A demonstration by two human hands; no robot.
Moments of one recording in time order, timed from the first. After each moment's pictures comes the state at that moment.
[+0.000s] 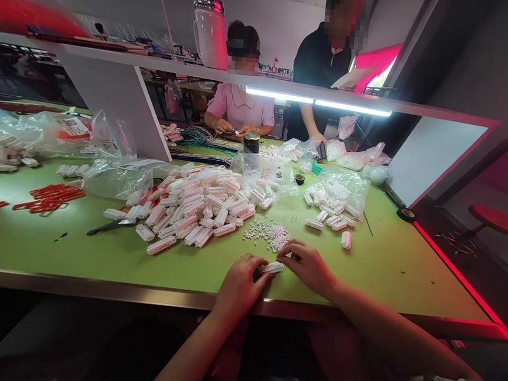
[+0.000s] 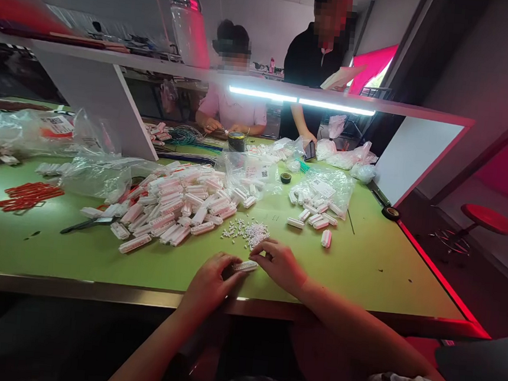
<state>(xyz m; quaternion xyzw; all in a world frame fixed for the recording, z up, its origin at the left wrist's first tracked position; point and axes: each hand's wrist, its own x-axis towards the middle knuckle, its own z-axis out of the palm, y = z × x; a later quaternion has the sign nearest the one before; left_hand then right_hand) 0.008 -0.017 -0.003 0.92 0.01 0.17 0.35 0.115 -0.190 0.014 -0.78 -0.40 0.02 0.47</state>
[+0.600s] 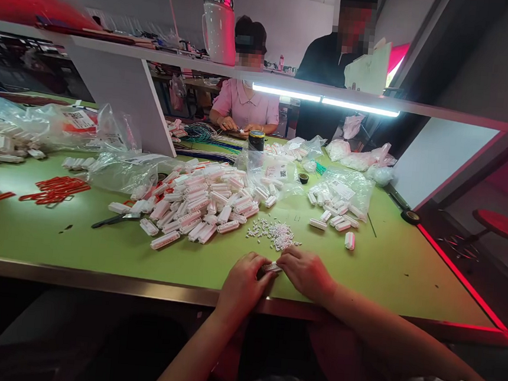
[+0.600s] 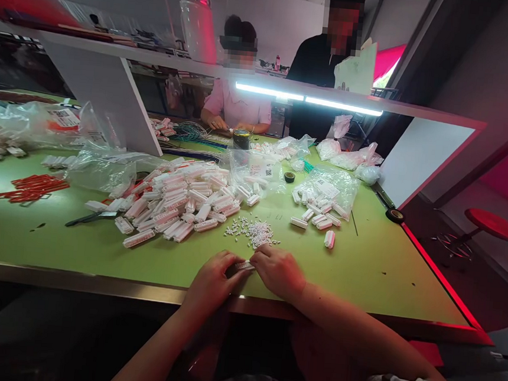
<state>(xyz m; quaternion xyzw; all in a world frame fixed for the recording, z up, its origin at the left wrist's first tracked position) 0.009 -0.019 -0.006 0.93 0.01 0.18 0.33 0.105 -0.191 0.008 -0.80 -0.54 -0.14 0.22</state>
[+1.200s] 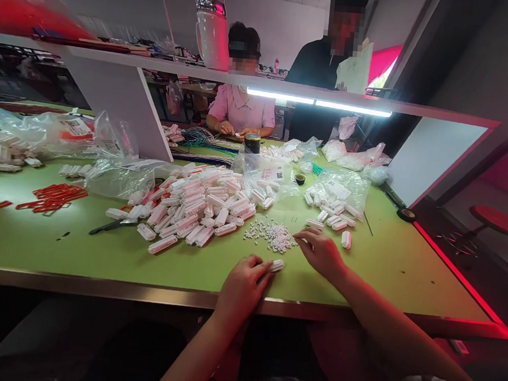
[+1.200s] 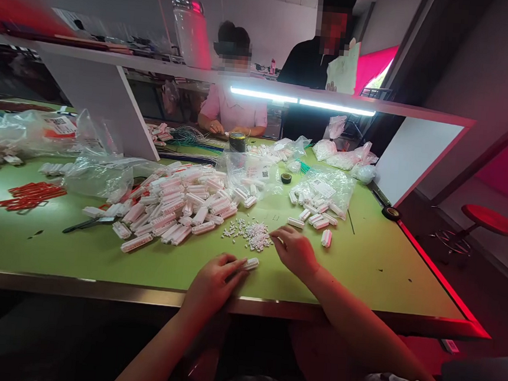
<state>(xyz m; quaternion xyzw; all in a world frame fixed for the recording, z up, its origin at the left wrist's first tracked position) 0.007 -0.019 -0.010 0.94 -0.04 0.20 0.26 0.148 -0.212 0.018 -0.83 -0.42 -0.14 0.35</state>
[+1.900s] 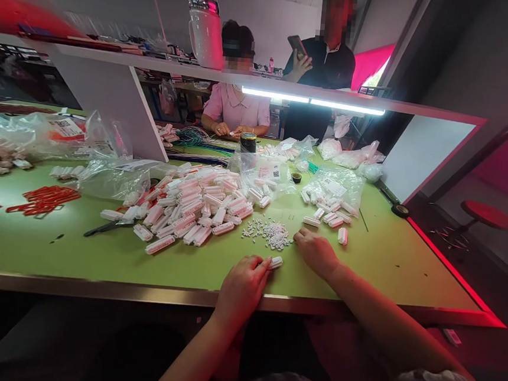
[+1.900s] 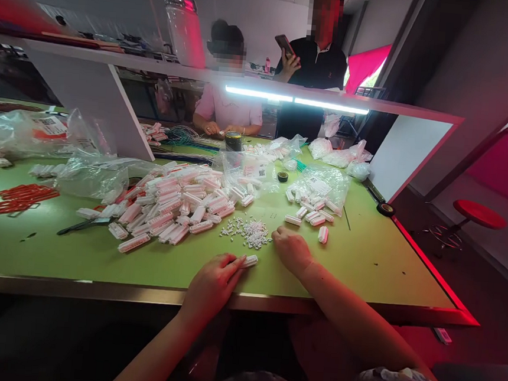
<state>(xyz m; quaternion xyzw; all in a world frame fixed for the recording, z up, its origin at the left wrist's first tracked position) 0.002 -0.024 -0.007 0.97 -0.06 0.19 0.15 0.147 -0.206 0.017 -0.92 -0.38 -0.09 0.01</state>
